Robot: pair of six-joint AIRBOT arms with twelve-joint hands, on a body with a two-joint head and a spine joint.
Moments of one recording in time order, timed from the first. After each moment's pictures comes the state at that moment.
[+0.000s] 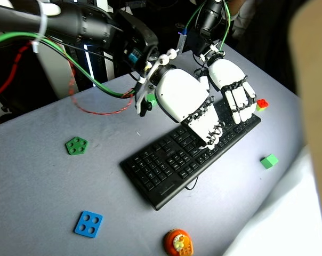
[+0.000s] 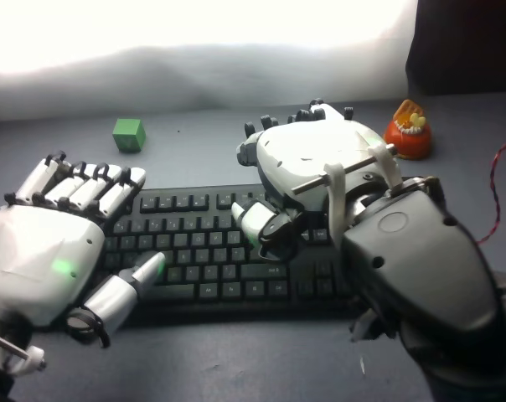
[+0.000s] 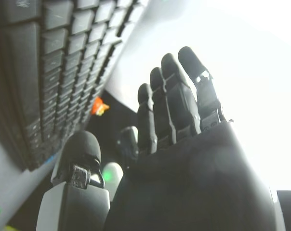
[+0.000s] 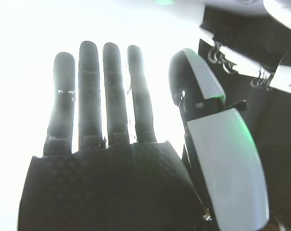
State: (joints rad) left arm 1.02 -1.13 0.92 -0.58 -1.42 1.54; right arm -0.28 -1.40 0.77 1.42 1.08 -2.16
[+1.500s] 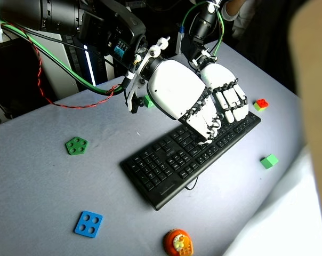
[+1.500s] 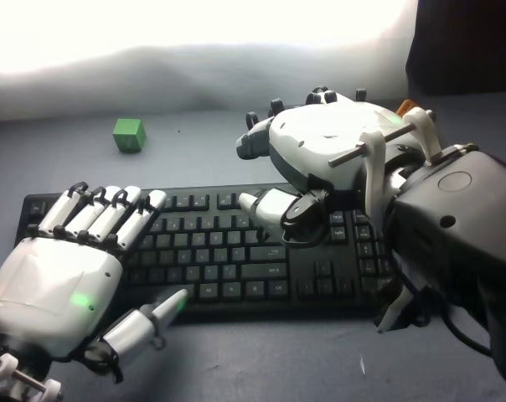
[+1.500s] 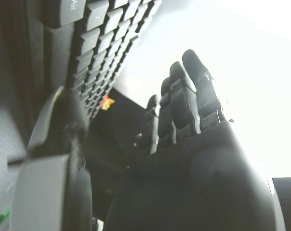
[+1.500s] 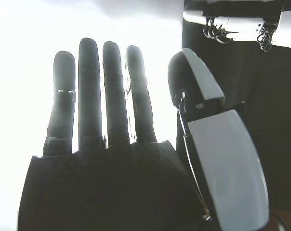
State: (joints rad) left arm 1.06 -1.22 0.97 -0.54 -1.45 1.50; right arm -0.22 -1.27 0.71 1.48 0.91 -2.18
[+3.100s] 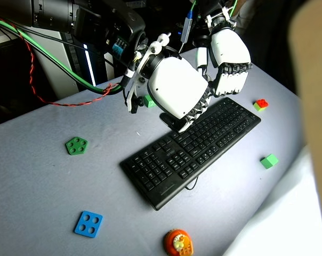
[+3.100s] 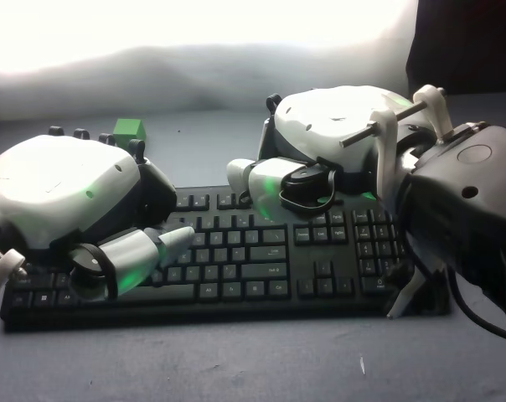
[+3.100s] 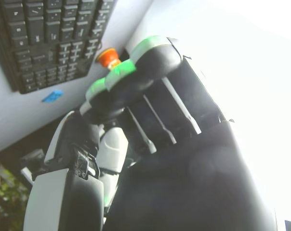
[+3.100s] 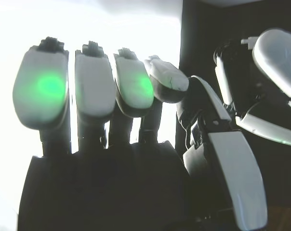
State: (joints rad) left arm 0.59 -0.73 0.60 -0.71 -0.75 1.55; right arm -0.19 -1.24 0.71 1.51 0.86 -2.22
